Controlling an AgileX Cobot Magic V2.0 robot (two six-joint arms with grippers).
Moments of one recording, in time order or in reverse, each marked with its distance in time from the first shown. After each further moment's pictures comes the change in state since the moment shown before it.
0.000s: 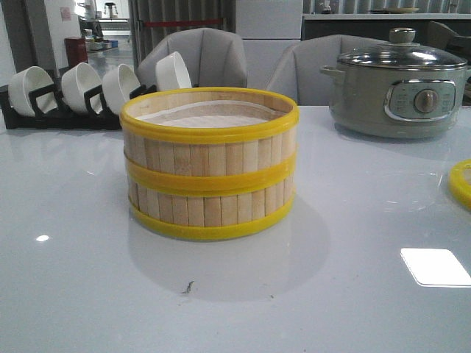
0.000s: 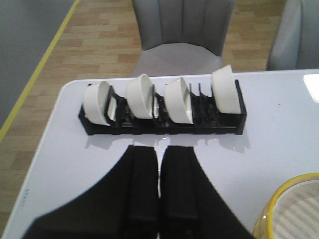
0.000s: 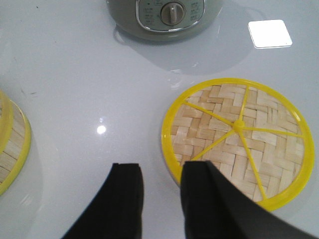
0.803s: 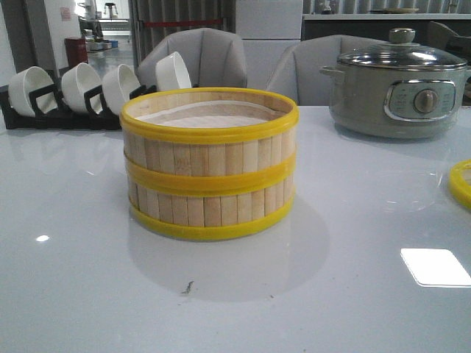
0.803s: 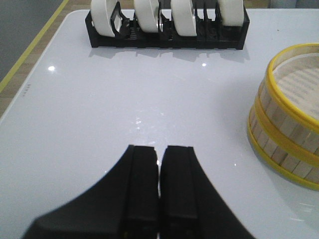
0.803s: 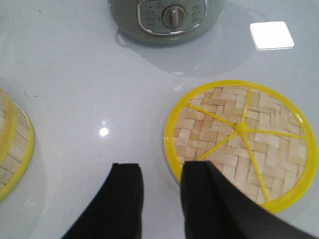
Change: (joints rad) left arm 0.023 -0.790 1.085 0.015 -0.307 -0.095; right arm 0.000 0.000 0.000 0.005 -0.006 0.000
